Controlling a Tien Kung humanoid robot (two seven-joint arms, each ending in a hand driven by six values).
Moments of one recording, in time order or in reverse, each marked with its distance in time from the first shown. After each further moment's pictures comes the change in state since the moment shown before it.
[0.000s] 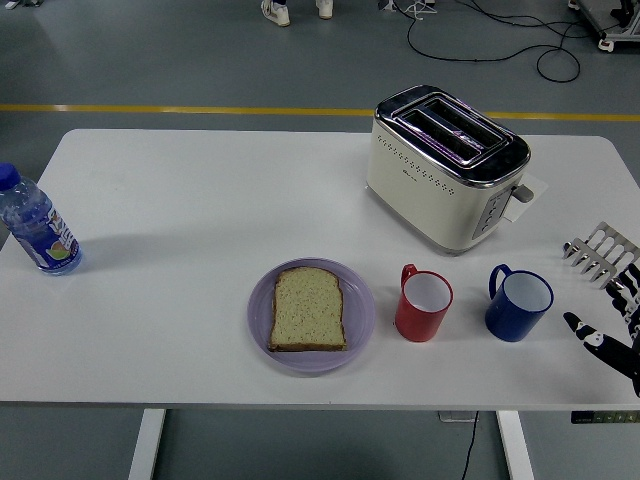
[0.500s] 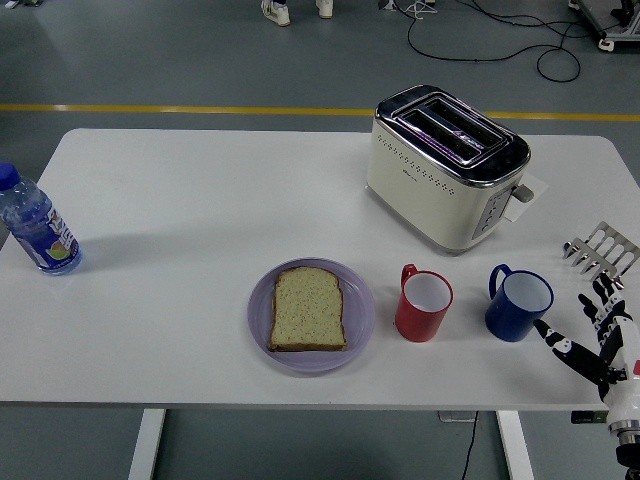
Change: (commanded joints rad) left arm -0.013 -0.002 -0.011 -0.003 0.003 -0.001 0.000; right arm 0.071 0.048 -0.111 -0.095 0.067 -0.068 0.094
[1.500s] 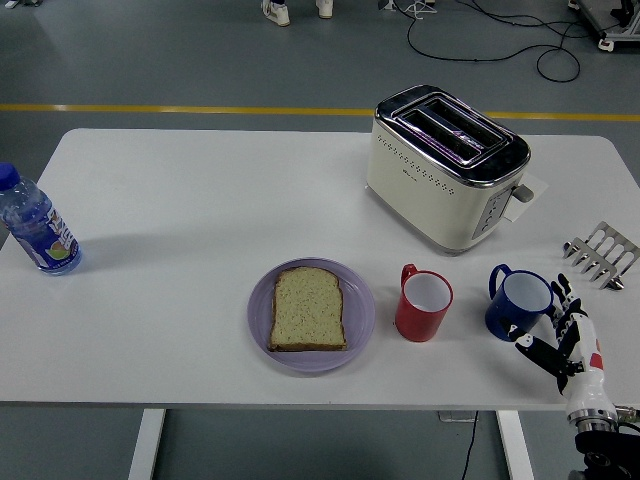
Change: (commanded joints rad) left arm -0.010 0.000 -0.001 -0.001 -0.002 -0.001 0.001; right arm 0.136 0.024 -0.164 -0.147 0.136 -0.023 0.053
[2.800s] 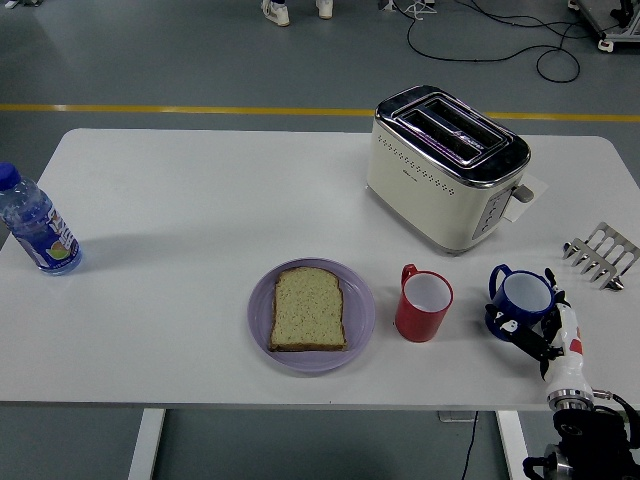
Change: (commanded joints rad) left arm 0.012 -0.007 0.017 -0.002 -0.013 -0.001 0.000; right arm 0.151 0.031 -0.131 -0.196 0.168 -0.041 0.044
